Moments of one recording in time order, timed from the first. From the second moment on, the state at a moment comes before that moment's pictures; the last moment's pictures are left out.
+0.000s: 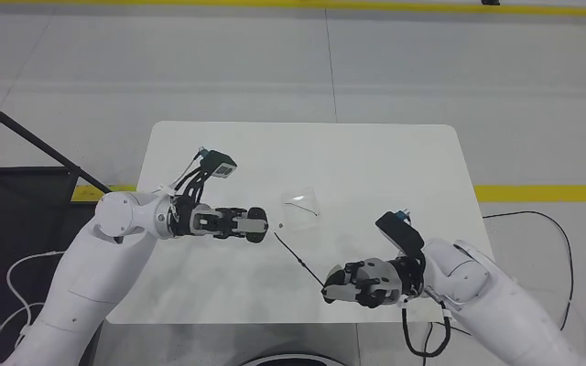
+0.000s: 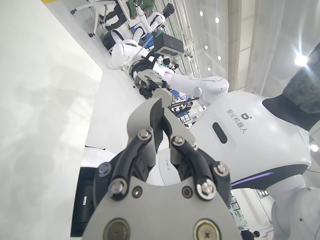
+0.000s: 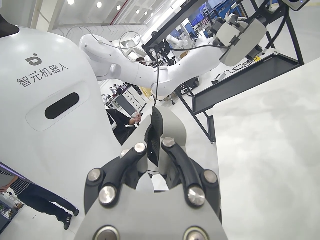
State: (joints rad) left arm 1.00 -0.96 -1.22 -1.59 -0.76 -0.39 -1.37; right arm -0.96 -0.77 0.79 -1.78 0.41 -1.01 0.79
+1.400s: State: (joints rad) left arm 0.92 -1.00 -1.14 -1.53 -0.82 -0.33 -1.49; right arm -0.91 -0.84 0.78 -1.71 0.44 -0.94 0.87
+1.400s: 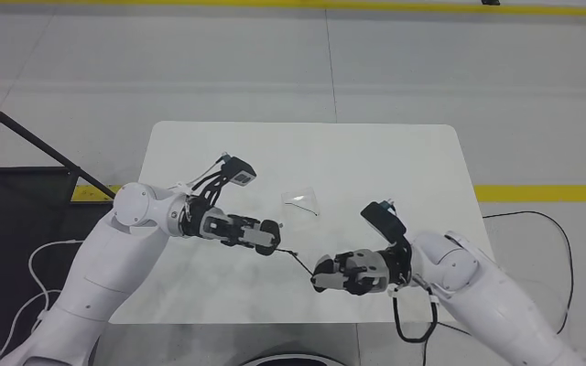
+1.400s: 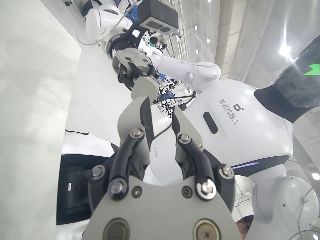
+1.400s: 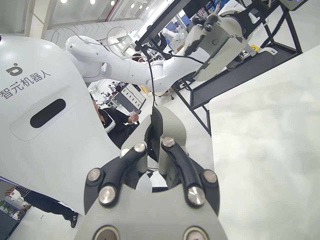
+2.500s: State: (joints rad) left arm 0.94 -1.01 -1.19 -1.54 -0.88 -0.30 -1.52; right arm -0.88 -0.84 0.78 -1.70 0.45 -0.89 0.93
